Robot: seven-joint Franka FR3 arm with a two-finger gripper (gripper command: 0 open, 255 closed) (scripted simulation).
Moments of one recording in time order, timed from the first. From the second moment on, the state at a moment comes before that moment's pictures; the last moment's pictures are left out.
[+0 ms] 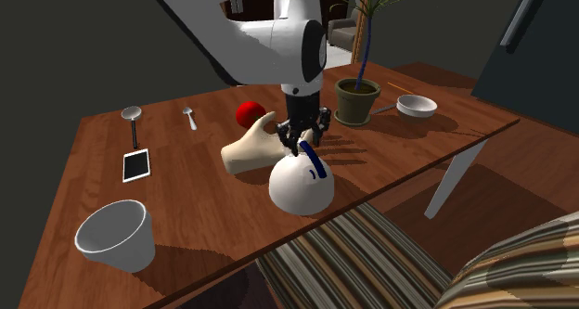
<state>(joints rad) 0.44 0.19 0.25 -2.09 -0.17 2.31 -0.70</state>
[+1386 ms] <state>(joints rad) 0.43 0.12 0.26 -2.03 -0.14 2.19 -0.74</state>
